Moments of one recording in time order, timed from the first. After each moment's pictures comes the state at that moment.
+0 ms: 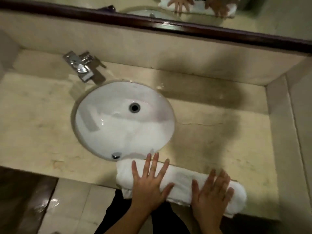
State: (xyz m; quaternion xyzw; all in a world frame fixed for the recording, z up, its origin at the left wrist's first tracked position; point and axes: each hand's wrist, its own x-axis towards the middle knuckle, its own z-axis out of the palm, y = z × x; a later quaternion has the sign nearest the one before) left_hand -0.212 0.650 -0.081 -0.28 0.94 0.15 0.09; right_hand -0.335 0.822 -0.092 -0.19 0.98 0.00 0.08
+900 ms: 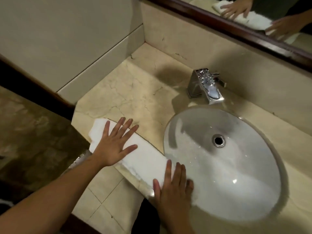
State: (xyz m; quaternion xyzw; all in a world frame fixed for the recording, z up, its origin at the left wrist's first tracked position) left_hand 0.066 0.297 -0.086 -0.46 0.88 0.11 0.07; right_hand -0.139 0.493 -0.085 -0.57 0.80 -0.04 0.17
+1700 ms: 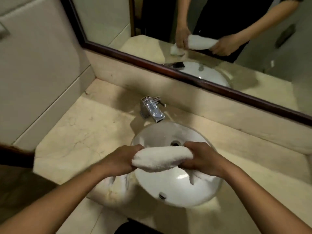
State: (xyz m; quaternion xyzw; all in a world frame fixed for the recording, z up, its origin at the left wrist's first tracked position) left_hand -0.079 0.288 0.041 -0.29 0.88 0.38 0.09; right_hand -0.348 0.440 0.124 -0.55 0.74 -0.09 0.38
